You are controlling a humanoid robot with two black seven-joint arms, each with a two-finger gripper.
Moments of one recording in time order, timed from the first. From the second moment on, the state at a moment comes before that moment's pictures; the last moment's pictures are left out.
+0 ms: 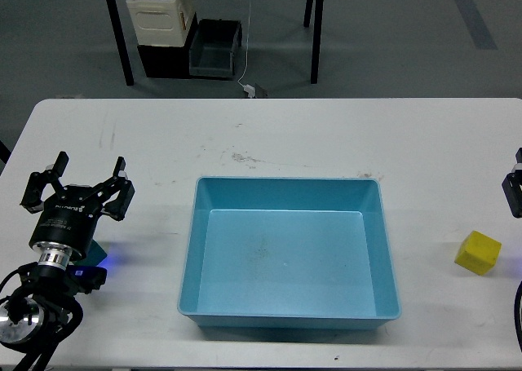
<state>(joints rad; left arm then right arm) 0.11 0.23 -1.29 -1.48 -0.42 -0.35 -0.16 -0.14 0.00 1.81 1.55 0.13 0.21 -0.15</state>
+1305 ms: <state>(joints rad) 0.12 0.23 -1.29 -1.48 -0.42 -0.35 -0.19 0.26 -0.60 1.53 1.53 -1.27 0.29 -0.04</state>
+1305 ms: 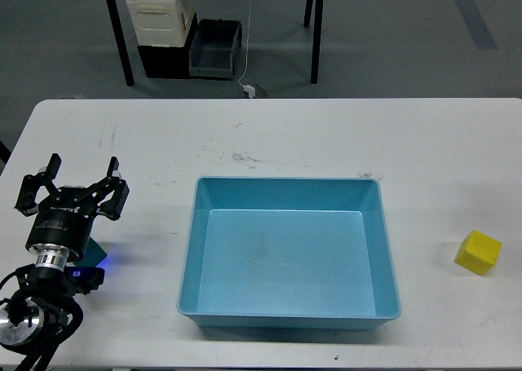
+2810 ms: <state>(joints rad) 0.11 0.22 -1.29 -1.46 -0.42 -0.35 -0.20 0.78 -1.08 0.35 1.46 -2.14 0.49 0.49</state>
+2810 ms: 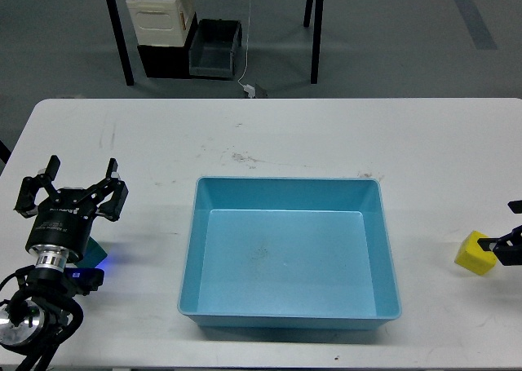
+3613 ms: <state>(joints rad) 0.11 0.22 -1.29 -1.45 -0.42 -0.35 -0.22 0.93 -0.94 0.08 1.34 -2.16 0.49 0.49</state>
